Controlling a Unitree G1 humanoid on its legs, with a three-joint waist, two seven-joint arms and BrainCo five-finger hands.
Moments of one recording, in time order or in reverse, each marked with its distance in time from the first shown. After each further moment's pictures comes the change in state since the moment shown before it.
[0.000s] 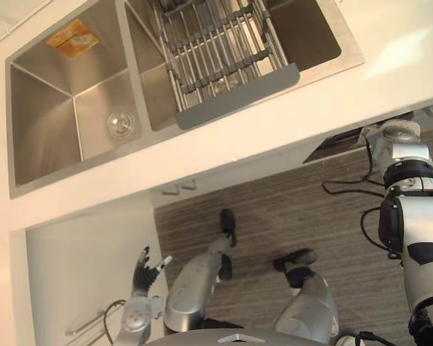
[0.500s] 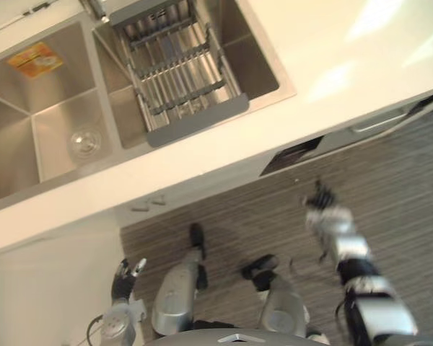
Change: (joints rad) left arm 0.034 0.014 0.204 0.004 -0.245 0.082 -0.146; right arm 0.927 0.398 -0.124 -0.577 -0.023 -0.024 0.058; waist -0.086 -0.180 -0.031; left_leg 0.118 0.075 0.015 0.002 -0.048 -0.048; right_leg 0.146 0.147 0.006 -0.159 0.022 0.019
